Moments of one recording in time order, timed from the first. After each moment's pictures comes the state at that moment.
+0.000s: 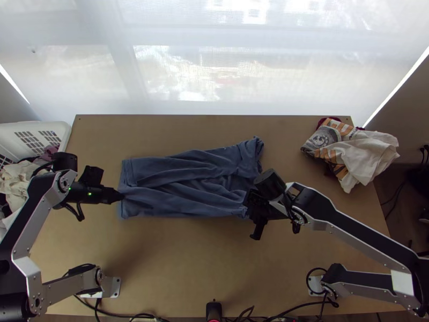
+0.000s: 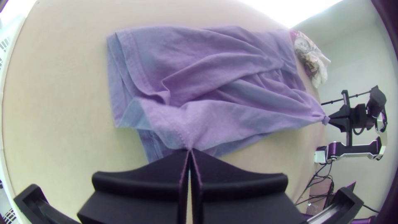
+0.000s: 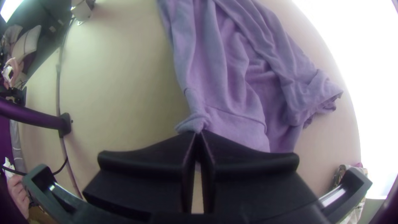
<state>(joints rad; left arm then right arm) 0.20 1.28 0.94 -0.93 0.51 0.31 0.82 1.32 1.02 -0.76 -0.12 -0.35</state>
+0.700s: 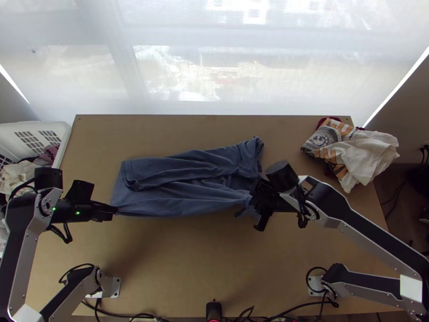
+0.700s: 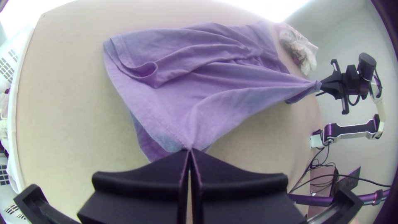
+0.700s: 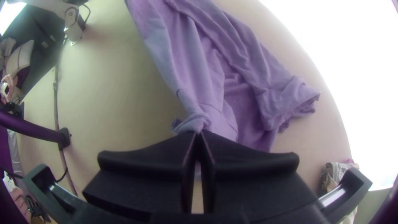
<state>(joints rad) 0.23 0.98 0.92 -1.17 0.52 0.39 0.76 1.26 1.08 -0.77 -0.12 -0.35</state>
